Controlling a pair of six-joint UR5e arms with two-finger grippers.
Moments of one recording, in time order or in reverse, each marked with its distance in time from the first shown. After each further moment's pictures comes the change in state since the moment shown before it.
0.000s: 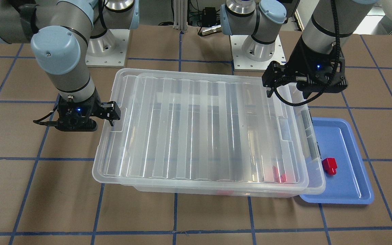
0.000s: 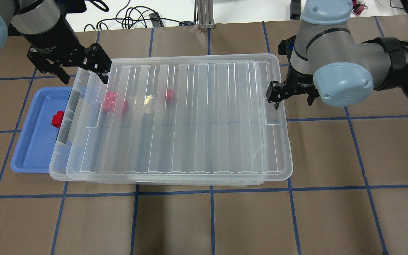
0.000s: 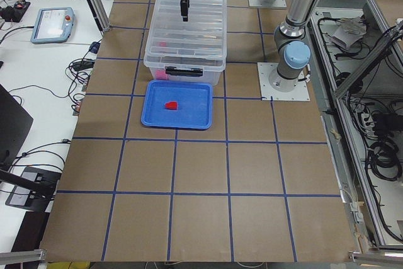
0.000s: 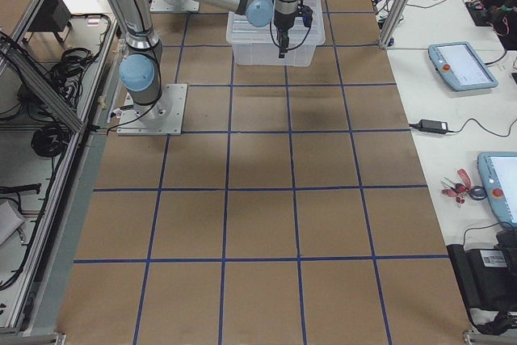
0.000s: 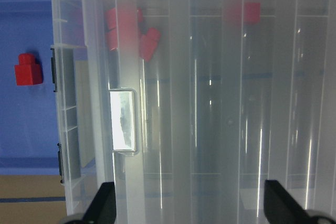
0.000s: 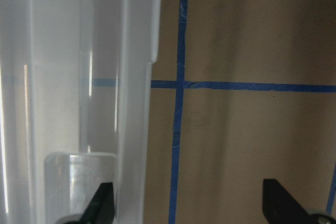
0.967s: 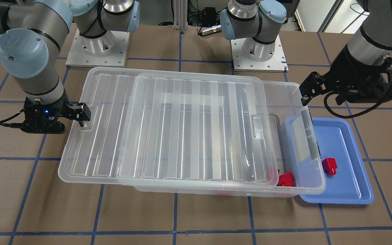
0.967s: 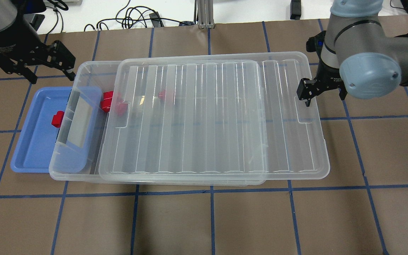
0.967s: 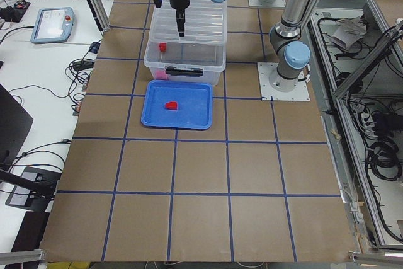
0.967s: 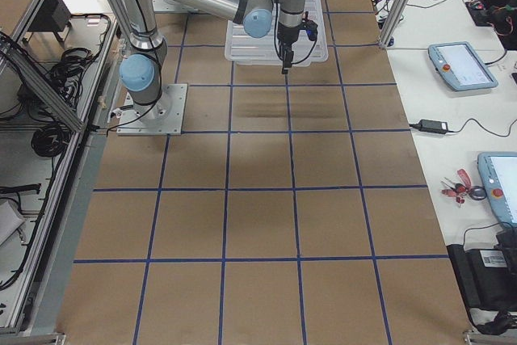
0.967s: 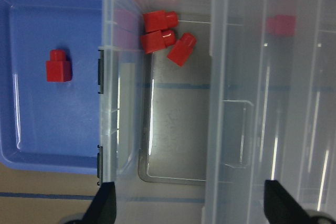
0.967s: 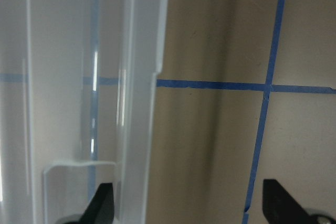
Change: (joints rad) left arm 0.196 -0.024 0.000 0.012 -0.003 0.133; right arm -0.106 -0.009 0.000 0.013 -0.110 -0.130
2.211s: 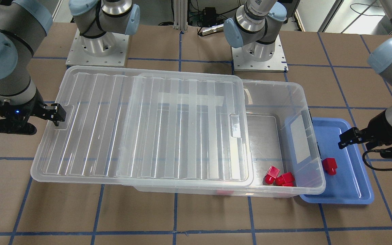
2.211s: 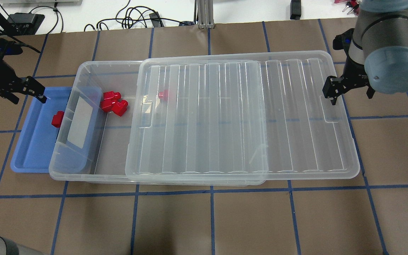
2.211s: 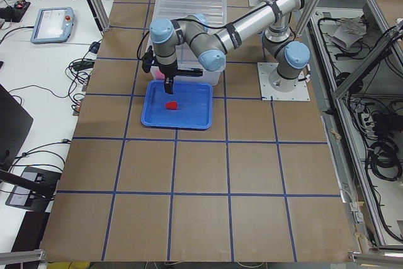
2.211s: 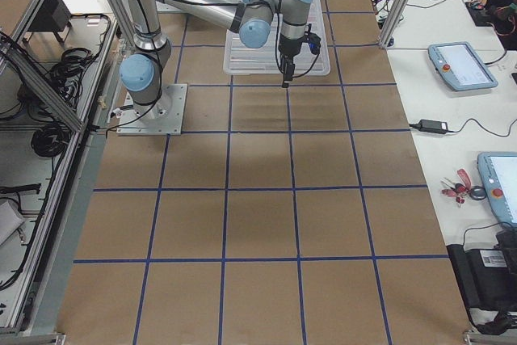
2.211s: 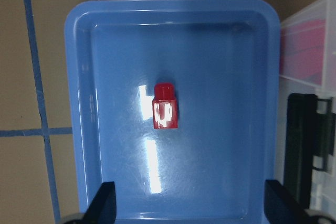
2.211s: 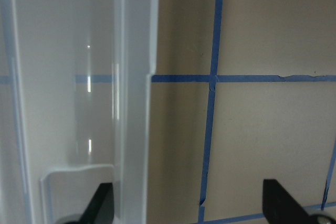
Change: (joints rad) left arm 0.264 -0.257 -0.132 0.373 -0.016 0.322; right arm -0.096 -0.002 0.001 0.002 -0.058 -0.054
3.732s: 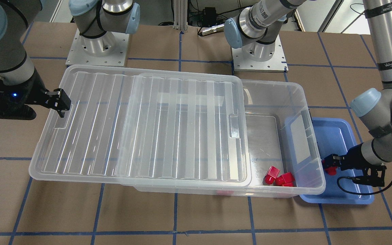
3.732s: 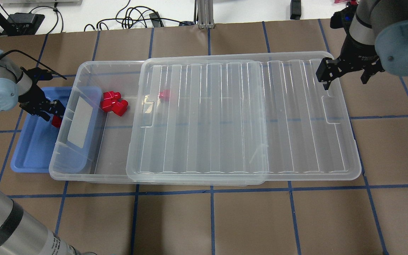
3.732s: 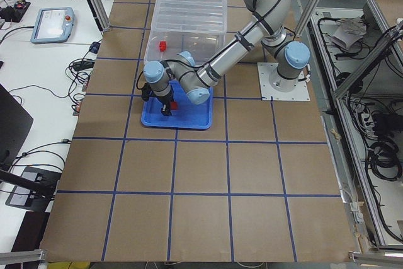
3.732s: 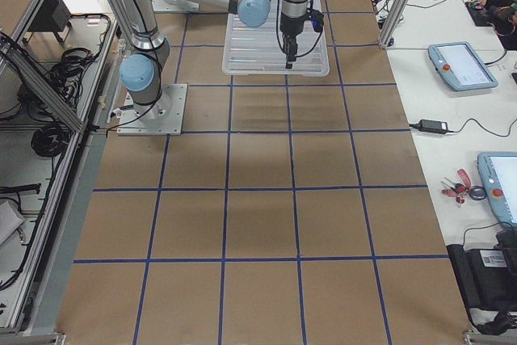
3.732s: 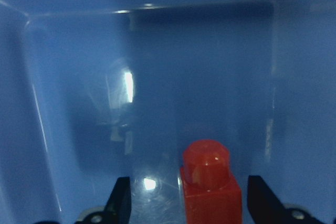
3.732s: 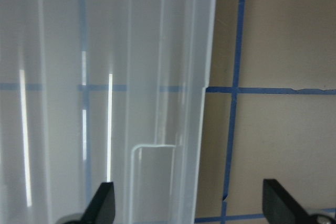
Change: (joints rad) left arm 0.006 -0.227 -0.013 0.142 0.008 0.076; right arm 0.052 -0.059 -0.141 0.158 0.126 0.052
